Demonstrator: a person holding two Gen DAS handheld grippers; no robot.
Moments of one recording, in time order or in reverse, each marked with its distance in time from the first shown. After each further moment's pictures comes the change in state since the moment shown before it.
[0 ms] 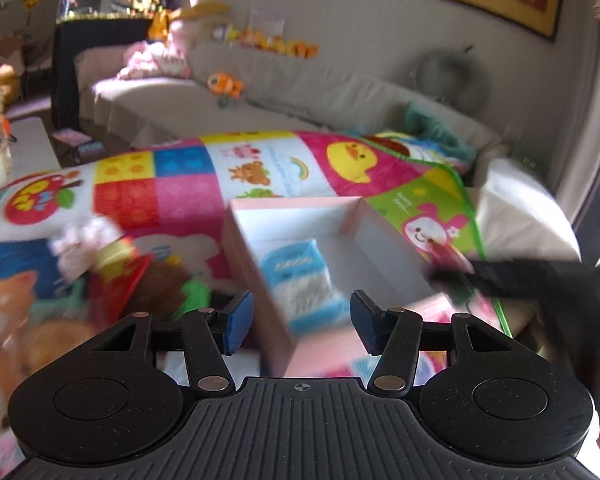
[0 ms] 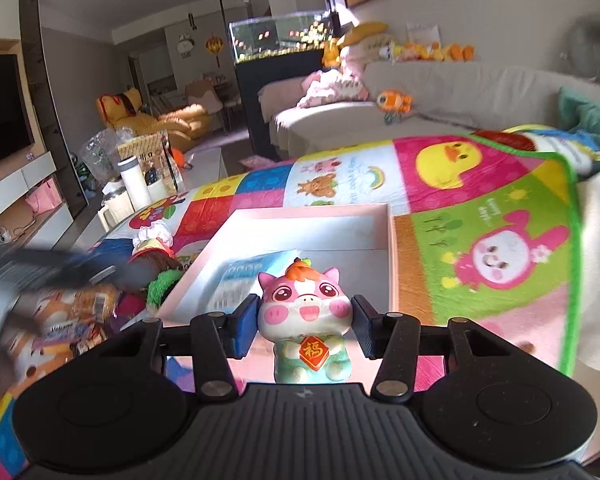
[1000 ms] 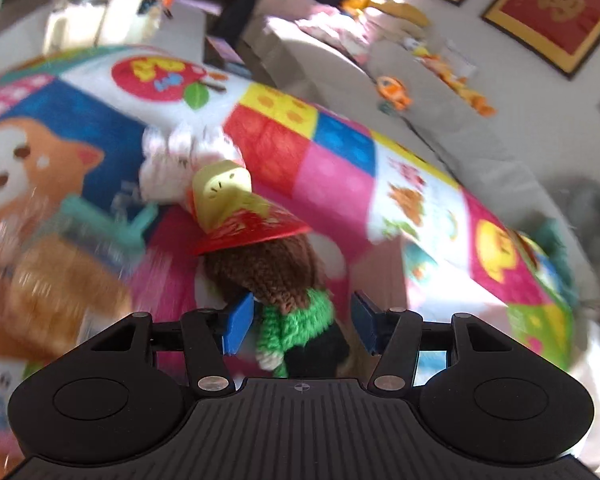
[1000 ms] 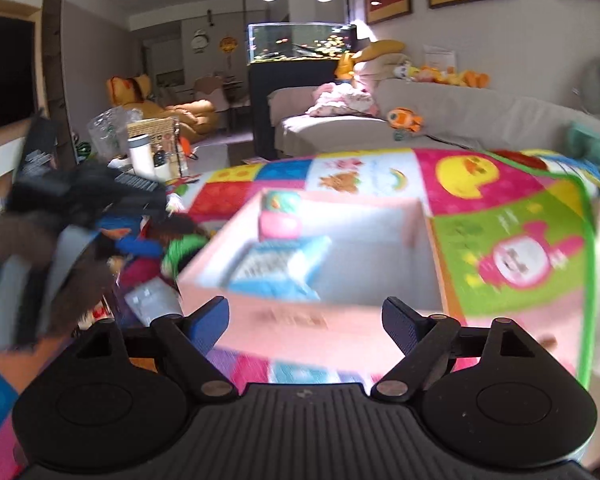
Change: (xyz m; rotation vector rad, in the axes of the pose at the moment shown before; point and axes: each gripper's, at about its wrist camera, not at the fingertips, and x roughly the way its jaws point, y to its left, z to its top) left arm 0.104 0.087 0.014 -0.596 -0.015 0.280; right arm -0.008 0.043 -0.052 -0.104 -0.064 -0.054
